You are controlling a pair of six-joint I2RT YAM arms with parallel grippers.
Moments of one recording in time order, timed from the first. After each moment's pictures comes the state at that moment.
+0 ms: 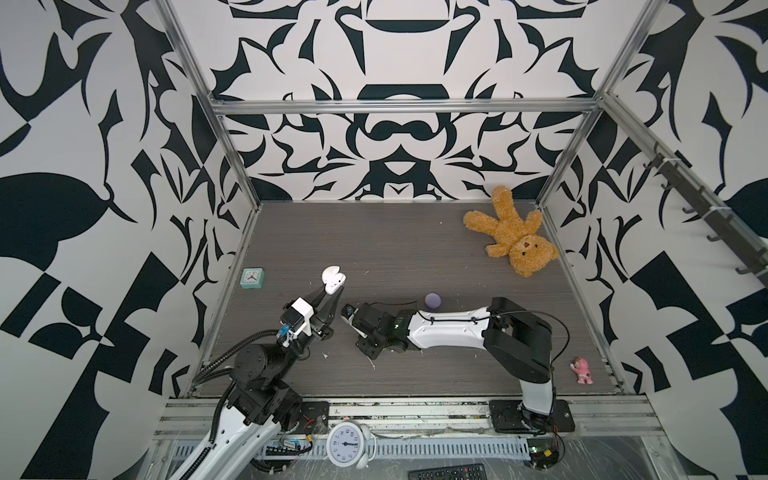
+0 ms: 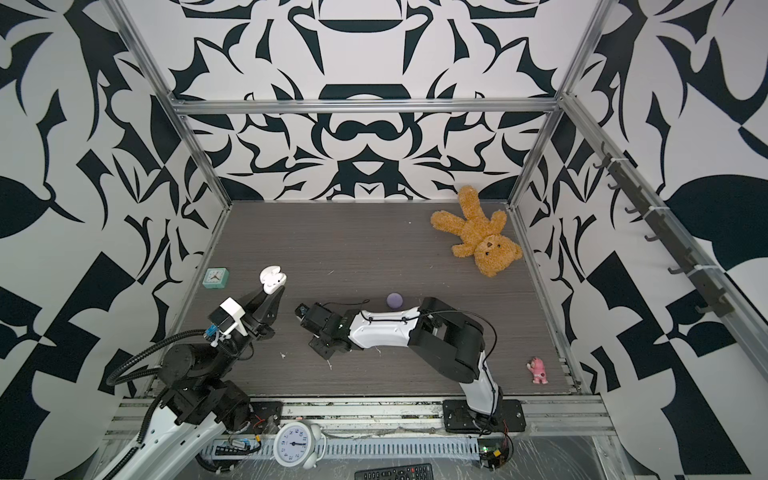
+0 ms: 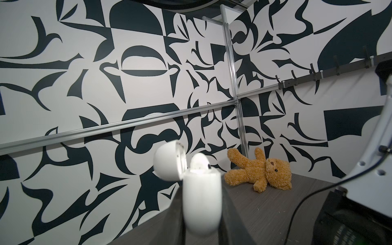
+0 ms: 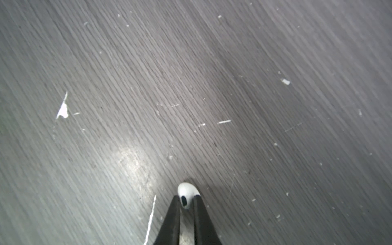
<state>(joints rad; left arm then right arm) -0.62 0.24 0.27 0.40 0.11 0.16 1.18 1.97 1.24 -0.30 0.10 0.19</state>
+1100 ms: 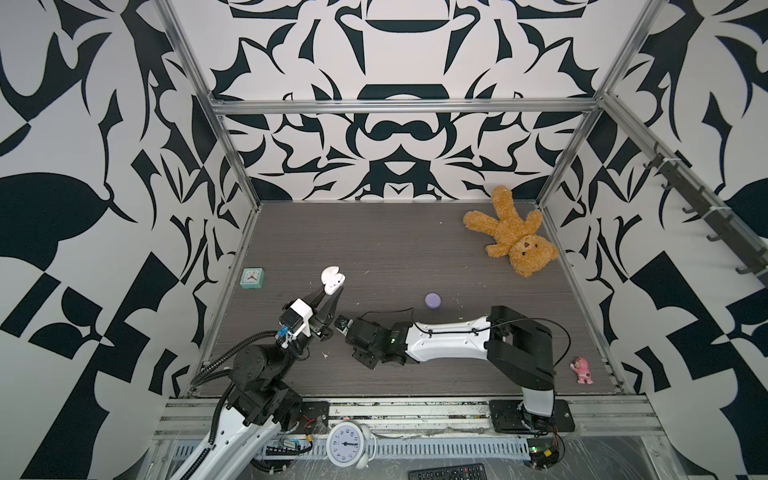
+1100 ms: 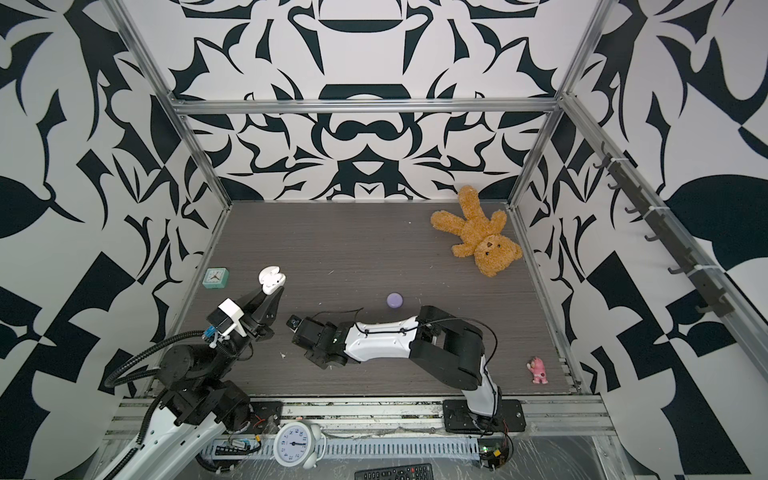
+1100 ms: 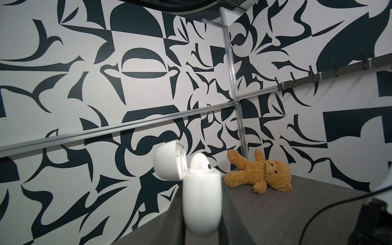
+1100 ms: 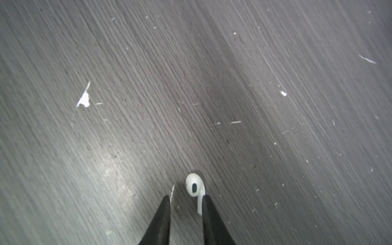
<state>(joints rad) -0.62 0.23 0.27 0.40 0.11 0.16 1.26 1.95 1.24 -0.30 0.23 0.15</state>
